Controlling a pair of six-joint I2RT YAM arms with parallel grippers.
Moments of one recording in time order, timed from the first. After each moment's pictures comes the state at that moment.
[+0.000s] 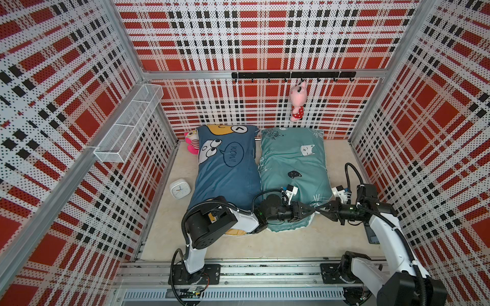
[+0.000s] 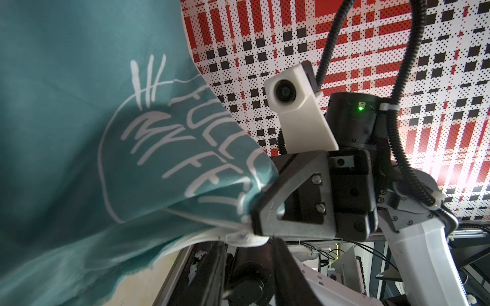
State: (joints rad) left arm -1.03 1.93 0.87 1.00 0.46 -1.33; right arm -0.20 0.99 0.69 -0.94 -0.99 0.35
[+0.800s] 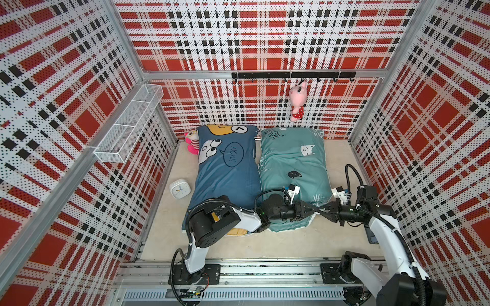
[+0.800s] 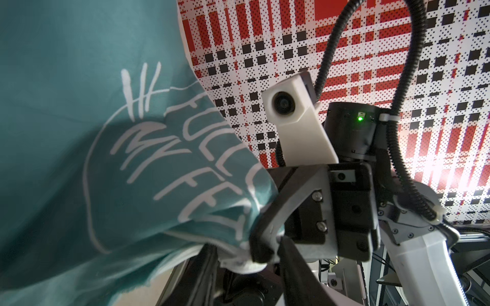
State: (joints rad) left arm -1.04 1.96 0.91 1.00 0.45 -1.33; right arm -0.20 0.97 0.67 -0.92 -1.00 0.36
